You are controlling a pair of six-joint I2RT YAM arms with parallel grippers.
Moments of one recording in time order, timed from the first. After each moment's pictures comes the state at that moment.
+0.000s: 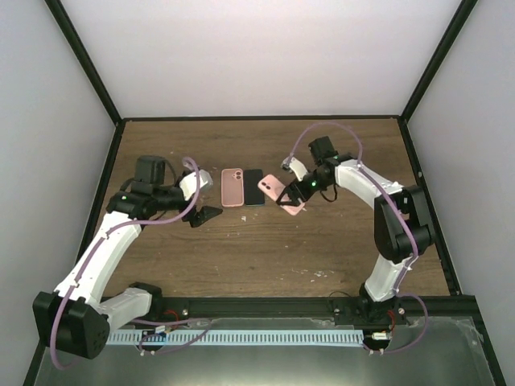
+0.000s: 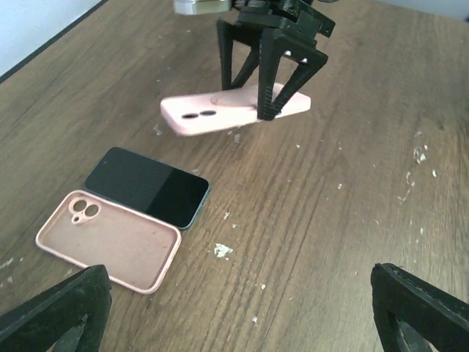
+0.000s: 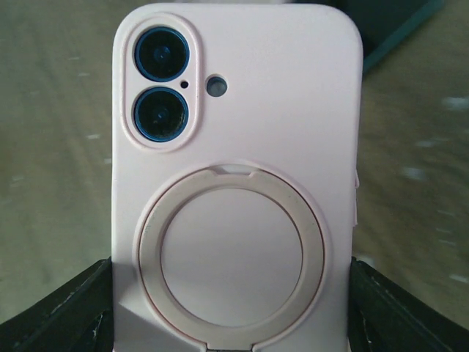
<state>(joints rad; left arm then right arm) -0.24 1.08 0.95 -0.64 0.71 0.55 0.32 1.76 1.25 -0.66 -0.58 -0.41</state>
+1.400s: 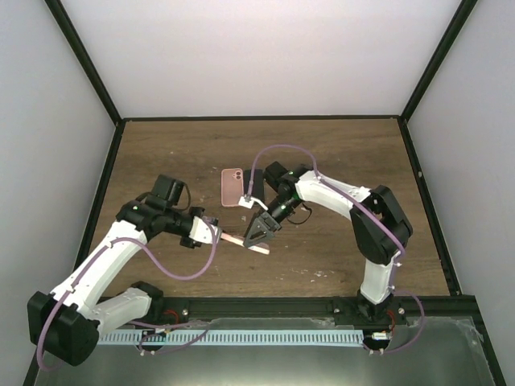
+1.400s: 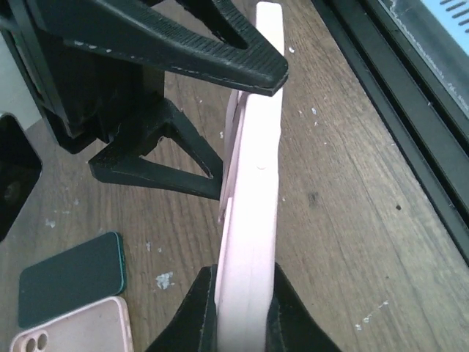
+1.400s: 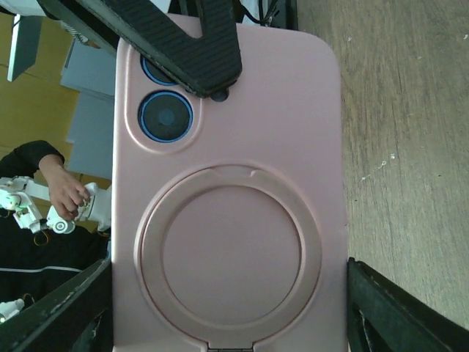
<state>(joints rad) -0.41 1.05 0.86 -0.89 0.76 1.36 0.70 1.84 1.33 -1.01 -1.19 -0.48</state>
